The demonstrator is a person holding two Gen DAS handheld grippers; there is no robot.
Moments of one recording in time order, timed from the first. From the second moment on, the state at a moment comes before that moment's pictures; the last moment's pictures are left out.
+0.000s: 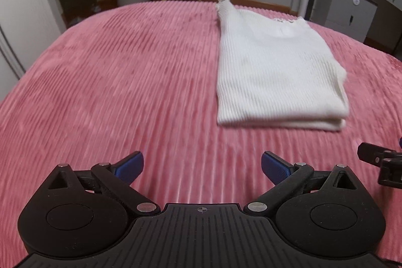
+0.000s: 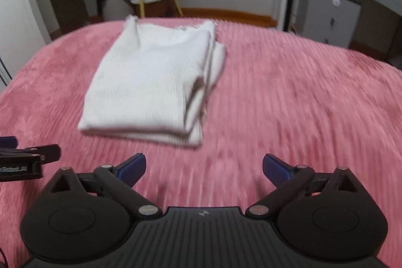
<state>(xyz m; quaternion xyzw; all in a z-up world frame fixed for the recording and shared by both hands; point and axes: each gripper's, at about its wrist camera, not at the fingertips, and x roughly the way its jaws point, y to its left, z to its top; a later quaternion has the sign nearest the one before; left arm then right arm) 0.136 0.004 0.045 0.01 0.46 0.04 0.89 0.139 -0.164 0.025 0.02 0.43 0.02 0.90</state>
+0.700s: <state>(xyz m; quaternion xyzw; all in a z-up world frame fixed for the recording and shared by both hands) 0.112 -0.014 0.095 0.04 0.47 0.03 0.88 0.124 -0.141 0.085 -0.01 0.46 -0.03 0.89</state>
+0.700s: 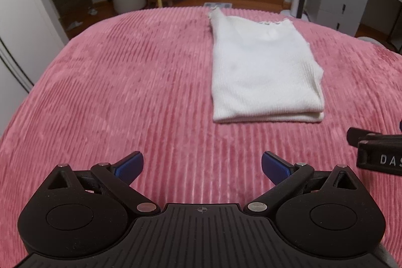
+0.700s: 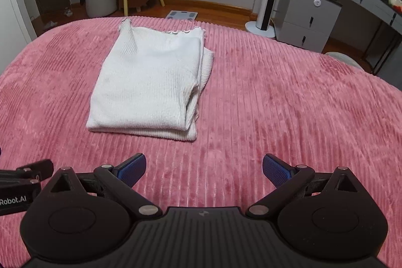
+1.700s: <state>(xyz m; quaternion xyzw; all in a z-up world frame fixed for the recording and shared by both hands) 0.115 -0.020 0.105 0.04 0.46 0.01 0.88 0.117 -0.138 0.098 -0.01 0.45 -0.01 0.89</state>
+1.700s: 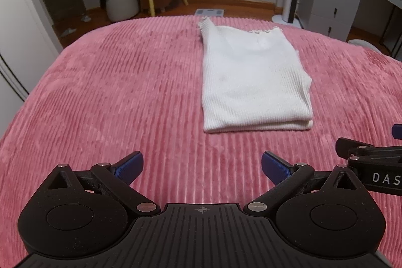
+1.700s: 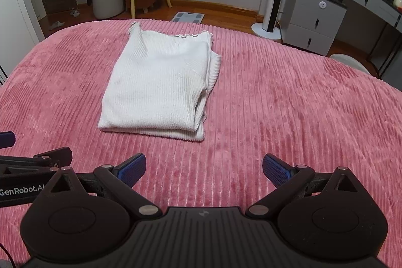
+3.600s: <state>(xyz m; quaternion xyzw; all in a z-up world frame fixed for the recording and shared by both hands) 0.114 -0.024 0.108 0.07 0.46 0.00 0.89 0.109 -0.143 0.100 0.02 0.44 -0.02 0.90</state>
